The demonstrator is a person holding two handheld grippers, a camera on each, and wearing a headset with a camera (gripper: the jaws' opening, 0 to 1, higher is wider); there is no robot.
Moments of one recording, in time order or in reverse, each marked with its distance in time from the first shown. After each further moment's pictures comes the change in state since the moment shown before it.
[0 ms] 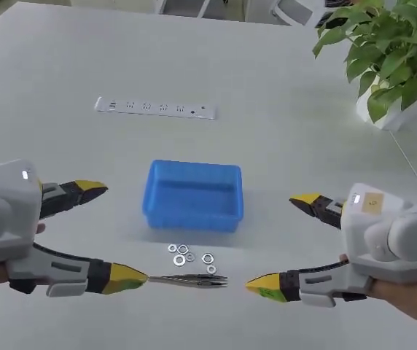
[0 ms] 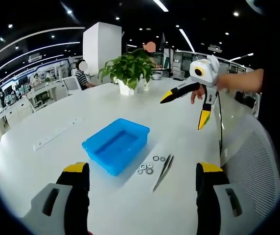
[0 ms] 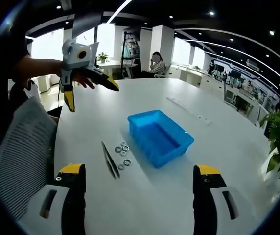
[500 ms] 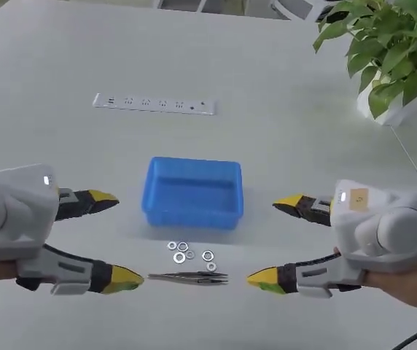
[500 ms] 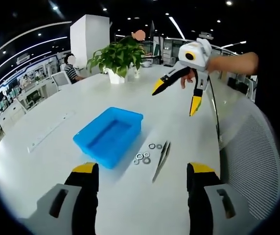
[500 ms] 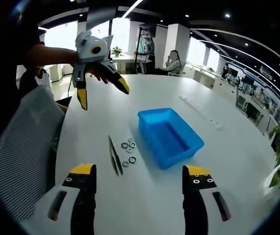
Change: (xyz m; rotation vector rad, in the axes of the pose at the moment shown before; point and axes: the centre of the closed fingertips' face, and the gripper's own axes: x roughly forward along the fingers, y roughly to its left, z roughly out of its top) left arm 0.013 -0.005 -0.021 0.074 0.112 -0.072; right arm 0.014 0.009 -0.005 -0.102 0.042 0.109
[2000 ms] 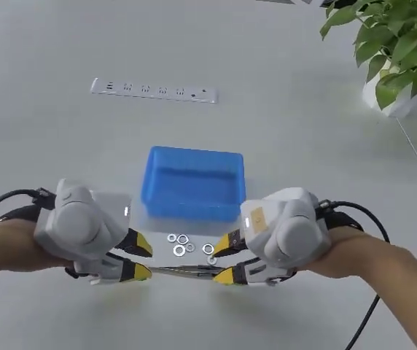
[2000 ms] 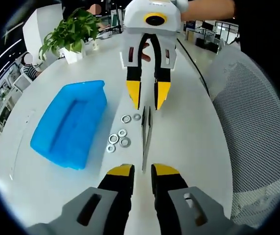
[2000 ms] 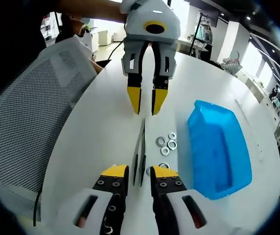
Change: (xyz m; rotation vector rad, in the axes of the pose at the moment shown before) left arm 0.062 -0.017 -0.062 0.246 0.290 -0.244; right arm 0.081 0.052 -0.027 -0.337 0.212 0.353
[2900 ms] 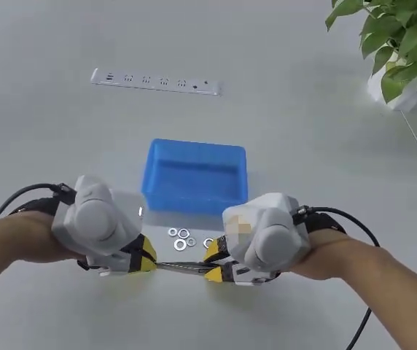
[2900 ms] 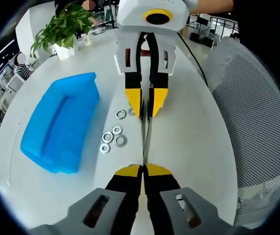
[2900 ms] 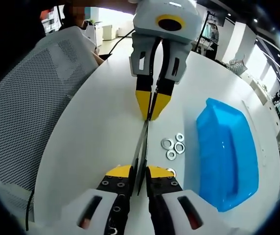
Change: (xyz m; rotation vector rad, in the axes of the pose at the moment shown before) left arm 0.014 -0.002 -0.006 0.033 0.033 -0.047; right arm 0.019 0.002 -0.002 -0.024 0.022 0.008
